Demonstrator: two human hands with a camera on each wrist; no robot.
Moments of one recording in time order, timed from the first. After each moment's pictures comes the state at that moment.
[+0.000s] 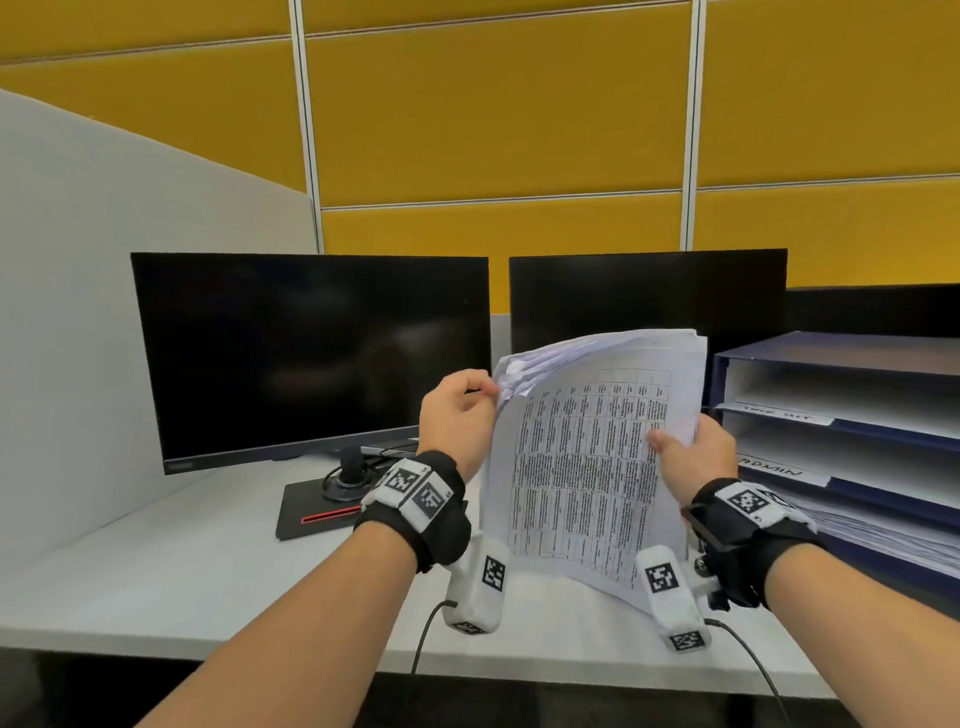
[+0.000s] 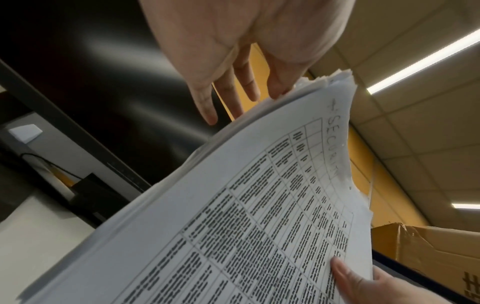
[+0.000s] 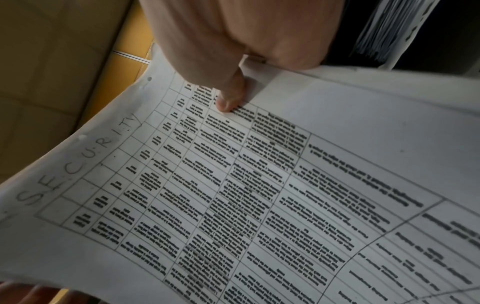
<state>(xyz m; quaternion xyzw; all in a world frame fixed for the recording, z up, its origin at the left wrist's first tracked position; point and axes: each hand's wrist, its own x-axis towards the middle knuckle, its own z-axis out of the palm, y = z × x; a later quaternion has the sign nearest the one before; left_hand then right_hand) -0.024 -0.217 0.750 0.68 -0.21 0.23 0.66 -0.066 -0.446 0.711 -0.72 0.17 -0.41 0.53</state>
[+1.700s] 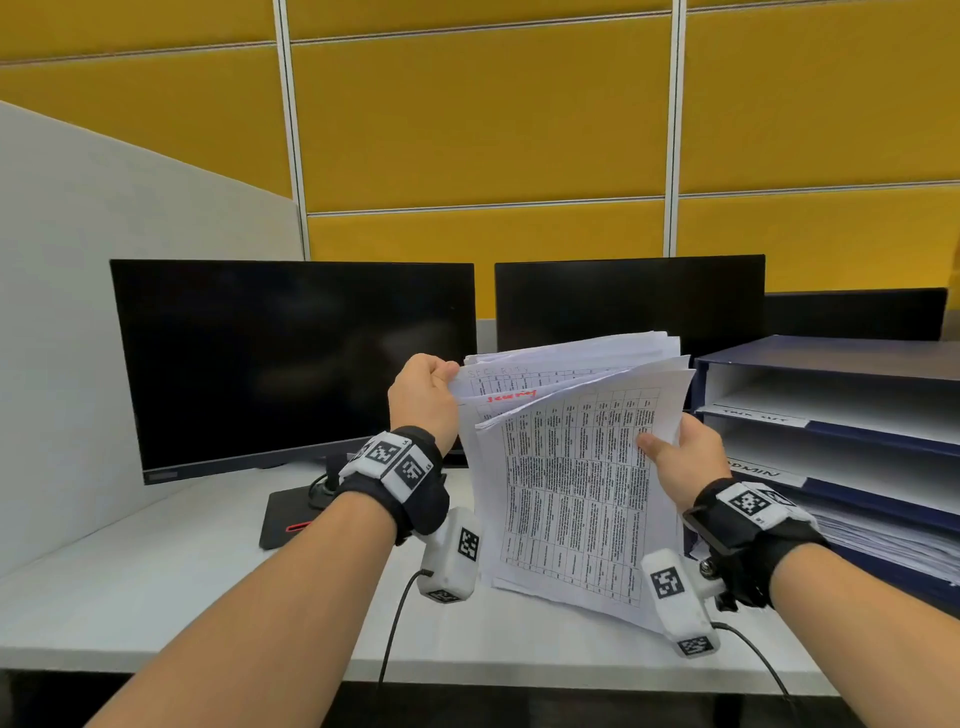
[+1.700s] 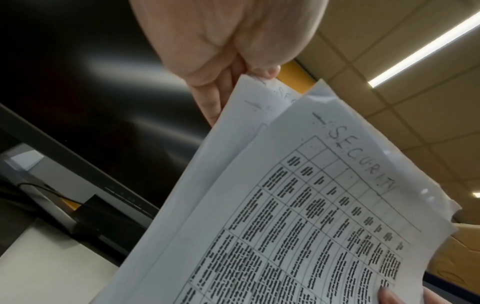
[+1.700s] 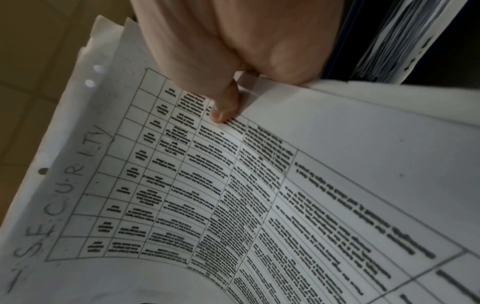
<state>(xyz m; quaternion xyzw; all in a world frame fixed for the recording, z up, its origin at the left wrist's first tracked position) -0.006 -0.213 0.775 0.75 -0.13 0.32 0.57 -0.081 -0.453 0.718 -0.75 0.12 -0.36 0.54</state>
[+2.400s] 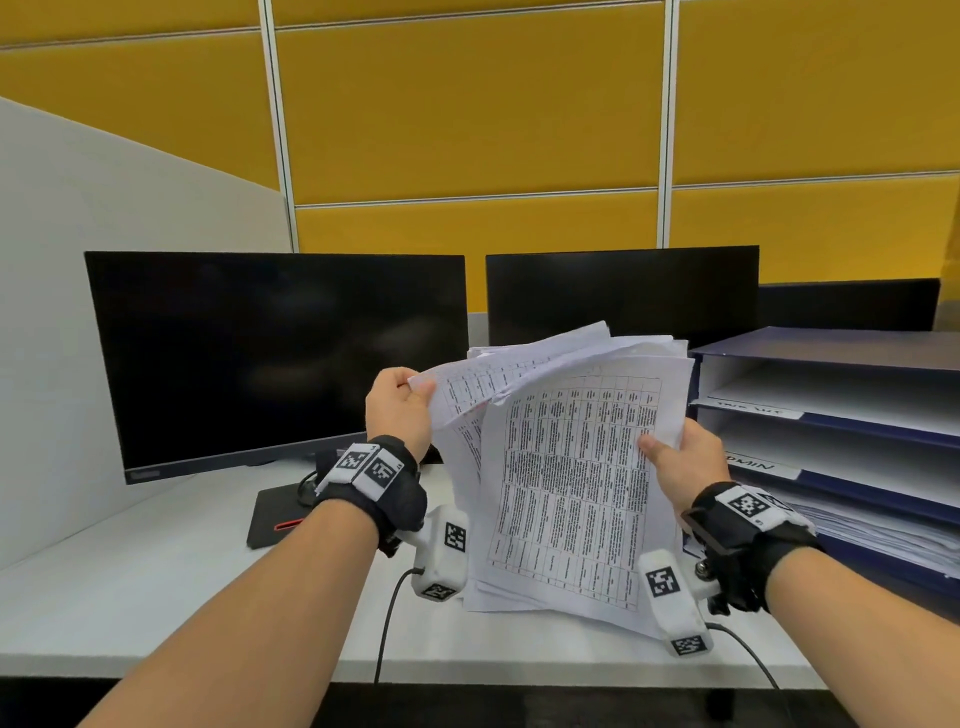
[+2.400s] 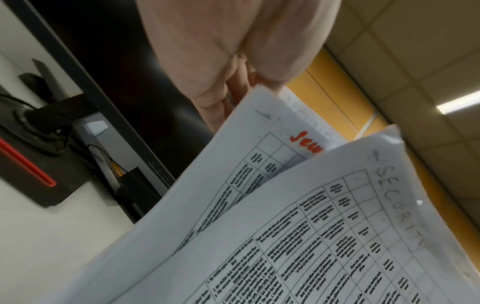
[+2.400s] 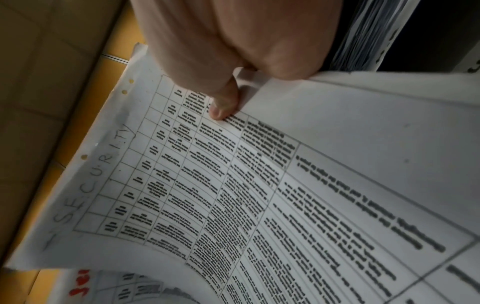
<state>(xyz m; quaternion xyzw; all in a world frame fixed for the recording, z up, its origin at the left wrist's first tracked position) 0.015 -0.204 0.753 0.71 -0.10 0.26 0.65 -0.074 -0.464 0.704 -0.73 0.14 -0.36 0.56</state>
